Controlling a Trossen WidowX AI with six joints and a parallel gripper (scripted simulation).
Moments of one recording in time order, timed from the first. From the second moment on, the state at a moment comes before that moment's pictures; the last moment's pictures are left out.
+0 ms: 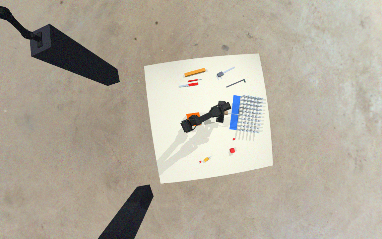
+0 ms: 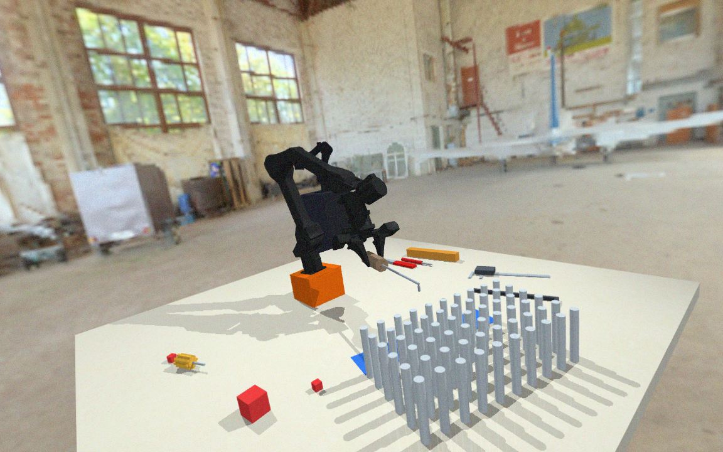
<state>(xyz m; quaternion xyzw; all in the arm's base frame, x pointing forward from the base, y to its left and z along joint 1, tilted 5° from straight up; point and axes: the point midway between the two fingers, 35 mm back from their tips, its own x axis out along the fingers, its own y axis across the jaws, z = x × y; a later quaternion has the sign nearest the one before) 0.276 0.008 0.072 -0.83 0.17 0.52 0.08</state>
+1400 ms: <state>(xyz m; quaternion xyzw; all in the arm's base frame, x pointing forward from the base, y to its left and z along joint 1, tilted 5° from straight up) 0.261 -0.003 -0.048 -0.83 0.17 0.52 0.08</state>
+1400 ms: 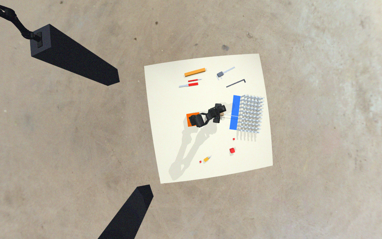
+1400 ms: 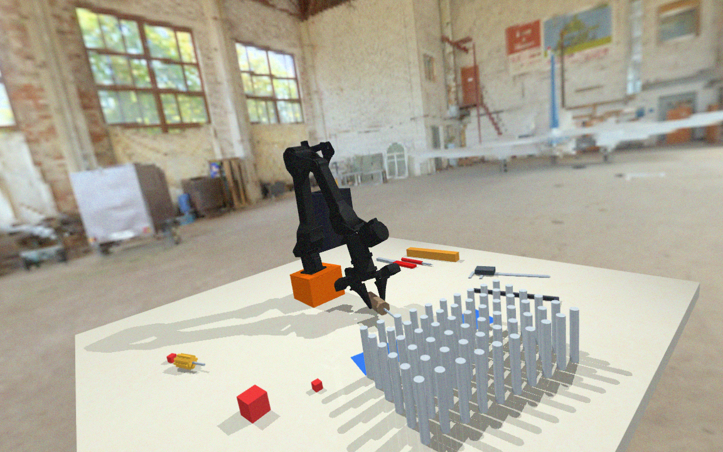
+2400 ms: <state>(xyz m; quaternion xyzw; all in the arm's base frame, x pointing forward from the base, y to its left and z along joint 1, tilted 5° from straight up) 0.282 -0.011 -0.049 -0.83 0.17 0.52 0.08</state>
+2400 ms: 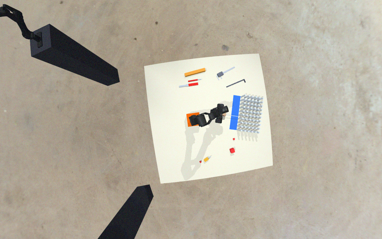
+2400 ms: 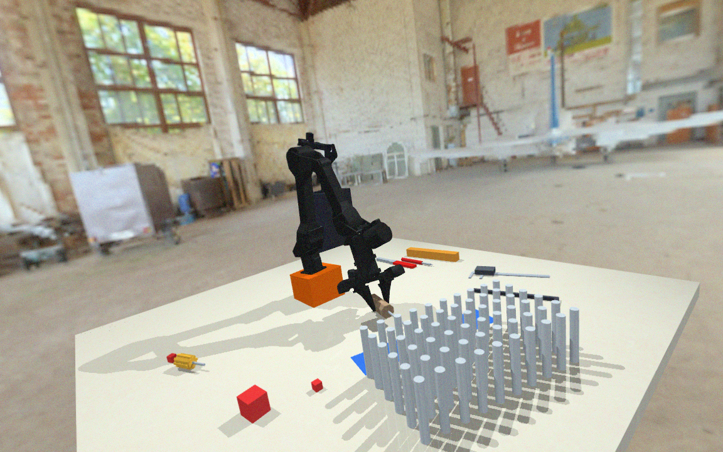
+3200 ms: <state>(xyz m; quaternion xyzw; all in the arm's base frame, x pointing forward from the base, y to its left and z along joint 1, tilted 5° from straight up) 0.299 -0.017 -0.049 -0.83 0.17 0.52 0.08</state>
